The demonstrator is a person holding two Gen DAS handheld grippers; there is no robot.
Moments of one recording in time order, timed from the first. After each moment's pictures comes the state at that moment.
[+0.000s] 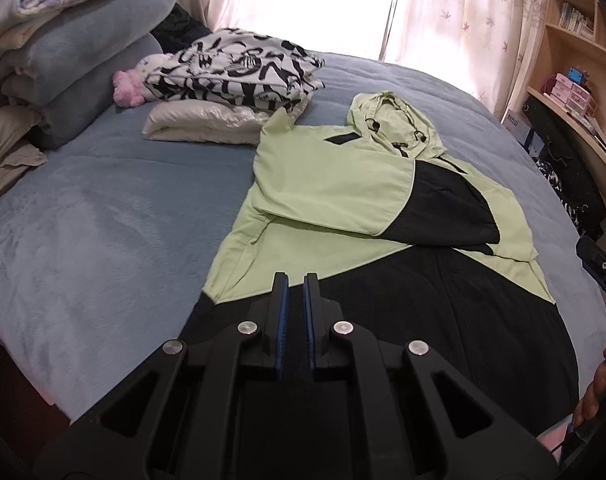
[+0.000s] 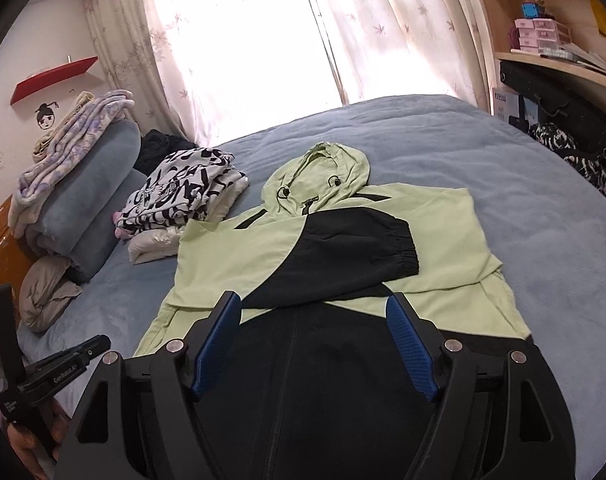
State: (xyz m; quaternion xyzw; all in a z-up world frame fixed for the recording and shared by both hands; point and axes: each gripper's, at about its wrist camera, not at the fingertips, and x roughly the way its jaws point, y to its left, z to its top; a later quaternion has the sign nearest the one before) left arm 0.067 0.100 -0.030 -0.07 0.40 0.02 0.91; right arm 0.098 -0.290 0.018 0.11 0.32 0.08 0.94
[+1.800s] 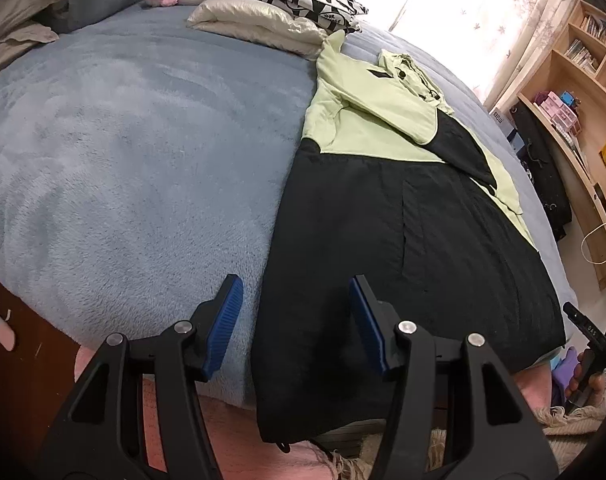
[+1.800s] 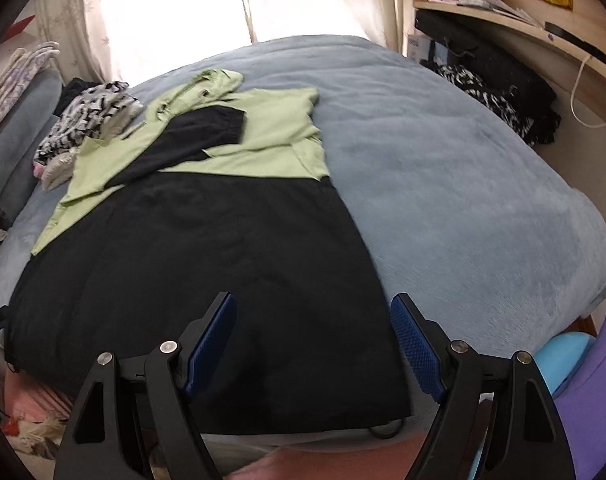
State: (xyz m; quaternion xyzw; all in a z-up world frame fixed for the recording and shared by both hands) left arm -0.033 0.226 -0.134 -0.18 0.47 -0.03 0.86; right arm -0.021 -0.487 -0.117 0.06 0.45 -0.05 0.89
